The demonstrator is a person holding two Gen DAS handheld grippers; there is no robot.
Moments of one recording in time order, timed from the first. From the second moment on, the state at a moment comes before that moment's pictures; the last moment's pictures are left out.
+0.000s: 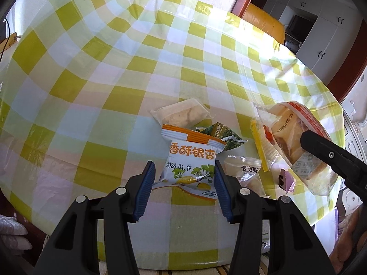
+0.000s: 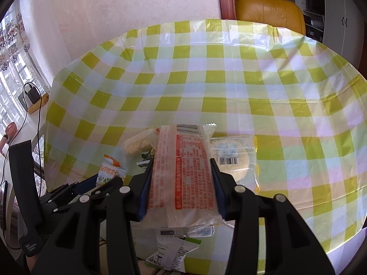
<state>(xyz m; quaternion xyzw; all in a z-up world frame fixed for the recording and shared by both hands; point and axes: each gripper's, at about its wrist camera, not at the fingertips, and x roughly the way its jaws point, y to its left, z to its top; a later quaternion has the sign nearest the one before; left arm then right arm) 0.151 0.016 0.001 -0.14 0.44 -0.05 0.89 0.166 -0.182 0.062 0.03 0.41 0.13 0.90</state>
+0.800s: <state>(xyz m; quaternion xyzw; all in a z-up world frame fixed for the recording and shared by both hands) 0.116 -0.046 0.025 -0.10 0.44 -0.10 0.89 0.099 -0.302 0.038 0.10 0.43 0.05 0.90</state>
